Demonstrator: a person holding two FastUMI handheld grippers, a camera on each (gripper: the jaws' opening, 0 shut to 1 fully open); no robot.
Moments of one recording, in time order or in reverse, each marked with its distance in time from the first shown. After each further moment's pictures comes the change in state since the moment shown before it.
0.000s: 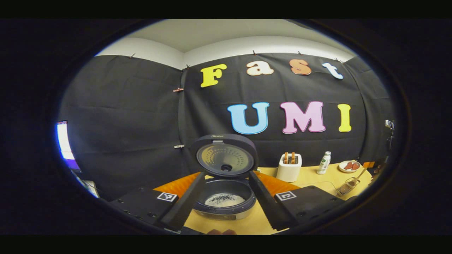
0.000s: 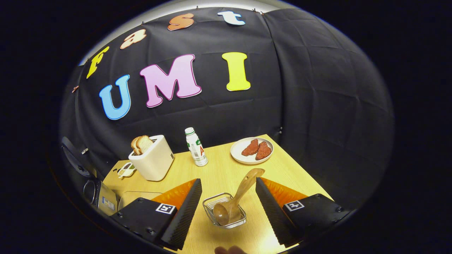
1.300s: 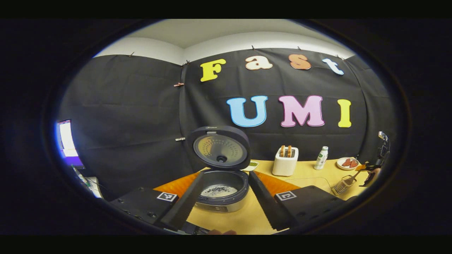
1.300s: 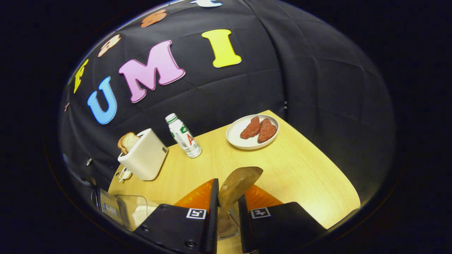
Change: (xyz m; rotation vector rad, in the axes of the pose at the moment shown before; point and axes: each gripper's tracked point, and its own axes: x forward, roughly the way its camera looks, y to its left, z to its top) left arm -0.025 -0.032 -0.012 0.008 0.066 0.014; right arm 0.074 -0.030 -0.037 0.145 0.150 0.035
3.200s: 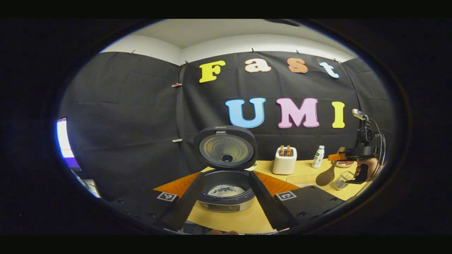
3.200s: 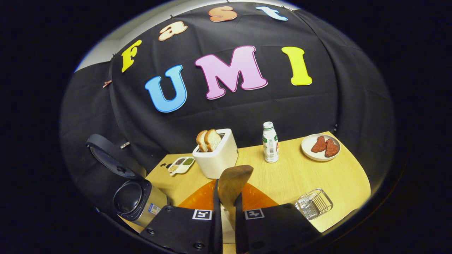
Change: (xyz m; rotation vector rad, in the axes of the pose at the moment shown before) left arm -0.002 0.055 -0.009 -0.002 -0.023 -0.071; right arm -0.081 0.244 -0.038 -0.222 -0.037 0.314
